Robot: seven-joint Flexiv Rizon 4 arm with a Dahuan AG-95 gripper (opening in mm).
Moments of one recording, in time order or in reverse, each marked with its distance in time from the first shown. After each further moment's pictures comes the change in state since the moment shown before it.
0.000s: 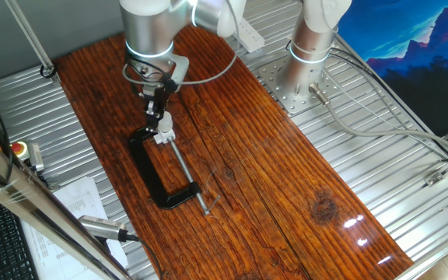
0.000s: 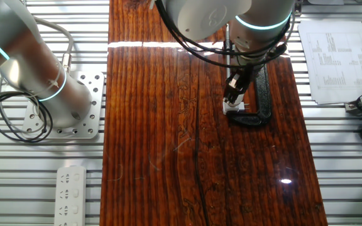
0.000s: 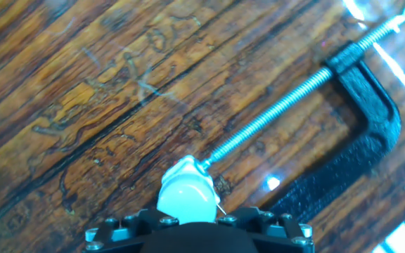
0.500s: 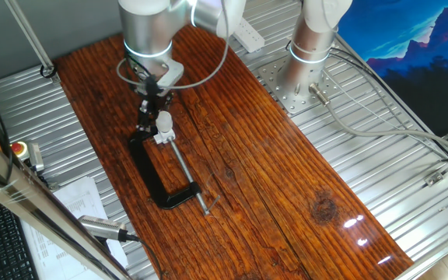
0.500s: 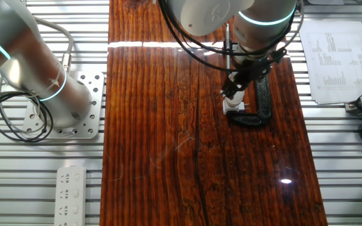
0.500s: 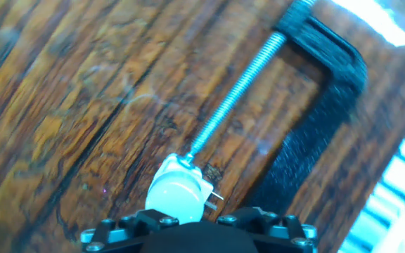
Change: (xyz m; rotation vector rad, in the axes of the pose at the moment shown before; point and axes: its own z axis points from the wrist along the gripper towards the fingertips) arm 0.004 -0.005 -0.007 0.006 0.010 0.325
